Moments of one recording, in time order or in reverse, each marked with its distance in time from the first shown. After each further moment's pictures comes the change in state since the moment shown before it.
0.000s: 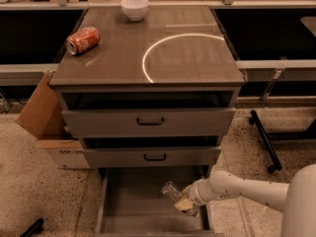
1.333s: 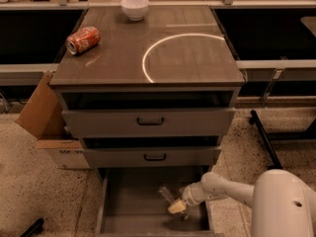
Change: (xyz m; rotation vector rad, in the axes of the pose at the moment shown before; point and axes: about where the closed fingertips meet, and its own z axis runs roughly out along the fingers) arm 0.031 -0.027 0.095 -0.095 -0.010 0.113
